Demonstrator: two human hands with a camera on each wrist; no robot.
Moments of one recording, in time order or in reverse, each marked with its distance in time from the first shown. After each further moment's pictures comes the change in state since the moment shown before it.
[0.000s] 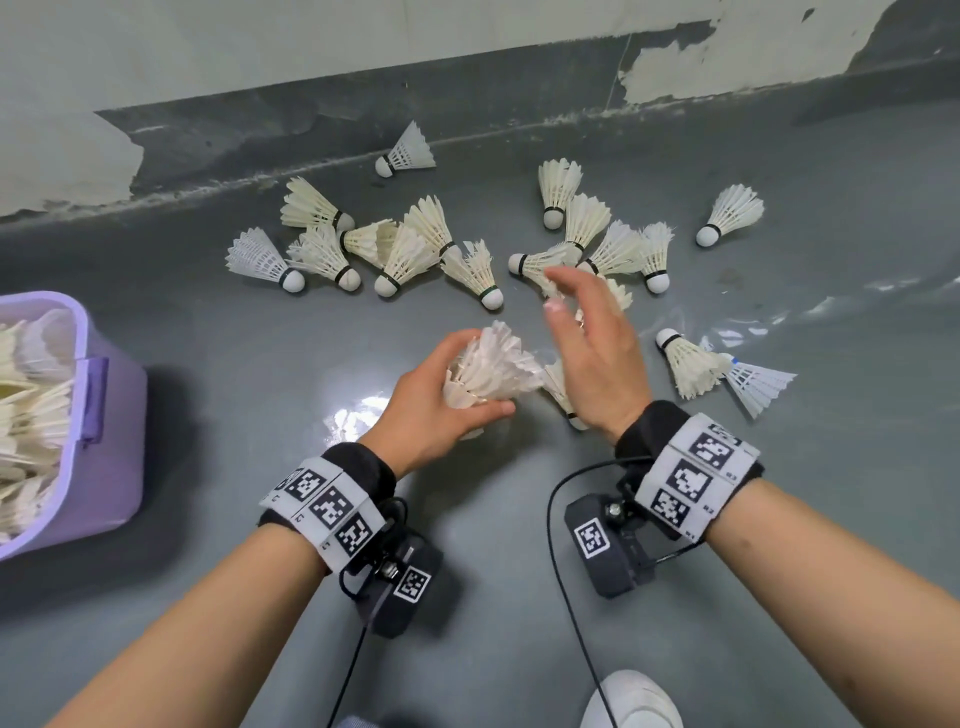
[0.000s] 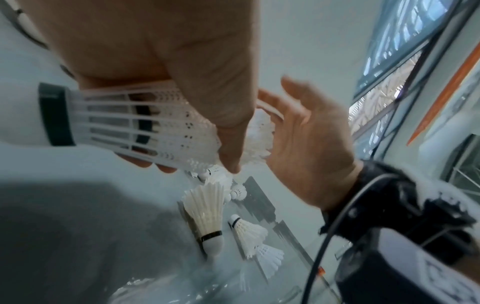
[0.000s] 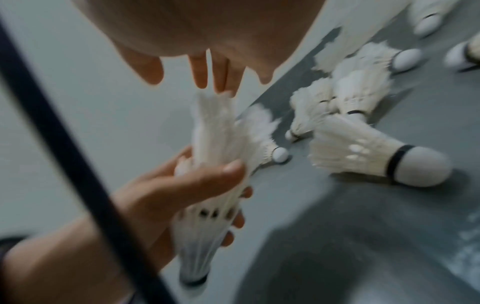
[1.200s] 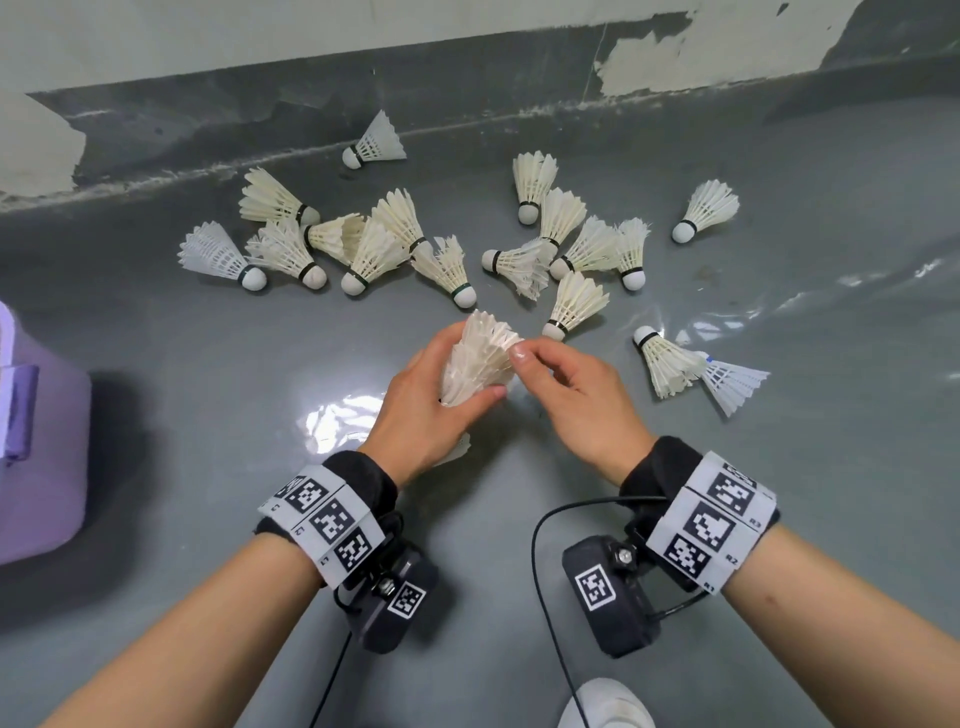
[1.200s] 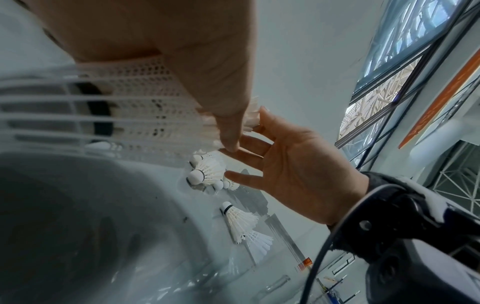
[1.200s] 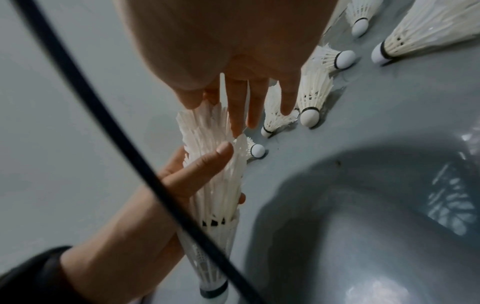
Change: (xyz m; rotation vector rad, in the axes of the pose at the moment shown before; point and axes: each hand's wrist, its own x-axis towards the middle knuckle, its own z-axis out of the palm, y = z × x) left_hand 0.010 0.000 0.026 0.024 0.087 0.077; right_hand -0.027 0.009 -0.014 0.054 -0.203 0.272
